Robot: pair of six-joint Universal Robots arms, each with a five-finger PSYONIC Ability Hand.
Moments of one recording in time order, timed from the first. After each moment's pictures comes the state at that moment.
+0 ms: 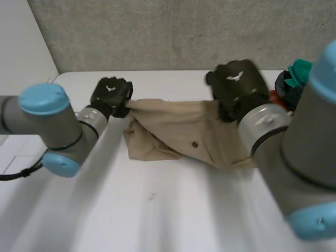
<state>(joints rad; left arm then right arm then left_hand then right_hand) 4.33 -2.17 -1.32 3.48 -1.40 3.40 2.23 -1.35 1.36 0.05 1.75 2.73 1.15 1.19 1.19 1.19 0.96 1.07 1.17 1.19 1.19 0.96</state>
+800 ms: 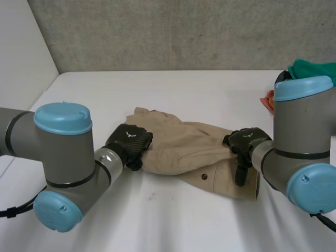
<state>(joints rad) 4.14 -2.05 -1.49 3.15 -1.54 3.48 2.06 -1.06 1.34 0.33 1.65 2.83 1.15 1.19 1.19 1.20 0.96 0.36 0.36 0.36 0.35 0.18</state>
